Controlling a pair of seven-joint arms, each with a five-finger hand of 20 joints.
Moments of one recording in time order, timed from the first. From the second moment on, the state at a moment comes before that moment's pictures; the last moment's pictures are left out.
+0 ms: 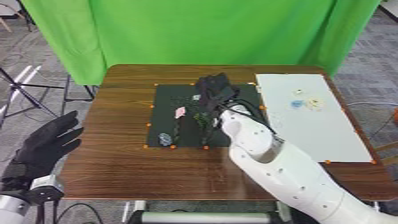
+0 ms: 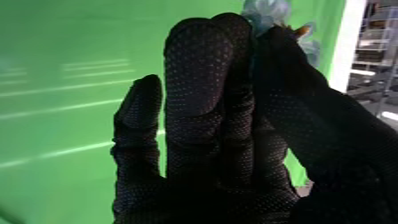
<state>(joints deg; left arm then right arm) 141.0 -61.6 -119.2 -127.1 45.6 -2.4 -0.2 -62.8 -65.2 38.8 -92.4 -141.7 5.0 22.1</state>
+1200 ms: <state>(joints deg) 140.8 -61.1 -119.1 -126.9 45.5 -2.3 -0.9 -61.9 -66.1 38.7 -88.0 -144.6 0.1 22.2</state>
